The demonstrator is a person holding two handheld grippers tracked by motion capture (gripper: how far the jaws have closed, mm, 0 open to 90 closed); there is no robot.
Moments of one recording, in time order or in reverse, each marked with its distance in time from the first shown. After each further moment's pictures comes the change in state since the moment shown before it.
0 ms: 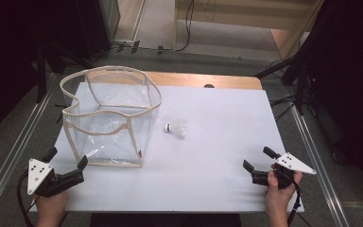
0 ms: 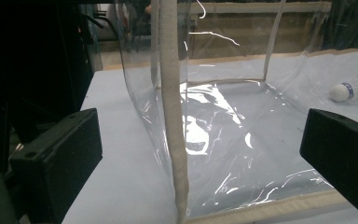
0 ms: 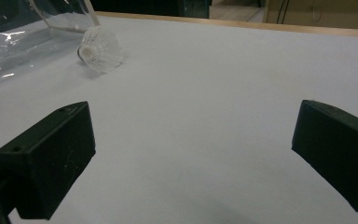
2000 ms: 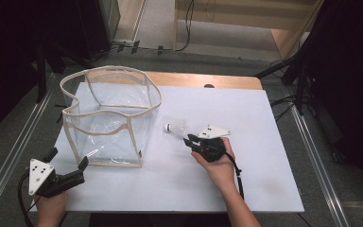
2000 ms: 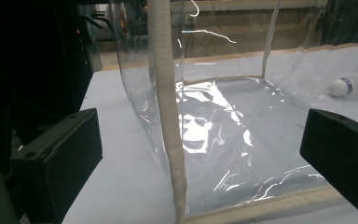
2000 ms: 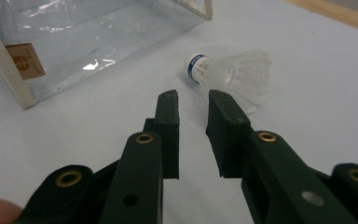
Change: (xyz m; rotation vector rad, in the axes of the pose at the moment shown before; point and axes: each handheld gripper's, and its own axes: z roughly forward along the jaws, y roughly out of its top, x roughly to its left) left arm -0.001 0.000 0.000 0.004 -0.001 0.012; right arm 0.129 0.073 0.143 0.253 0.193 -0.217
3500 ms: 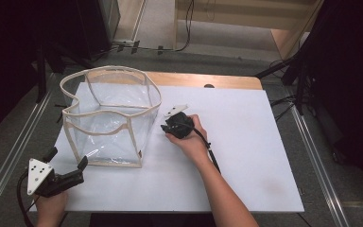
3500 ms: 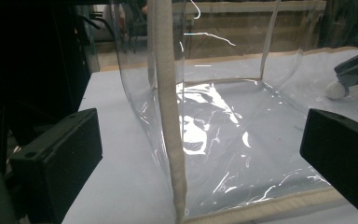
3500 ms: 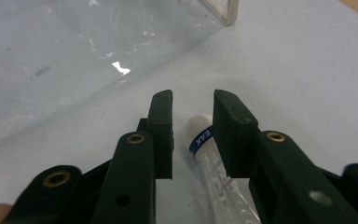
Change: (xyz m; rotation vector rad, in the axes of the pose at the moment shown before) left arm 0.002 0.000 0.000 -0.003 -0.012 -0.005; right arm 0.002 0.061 0.099 0.197 -0.009 -0.109
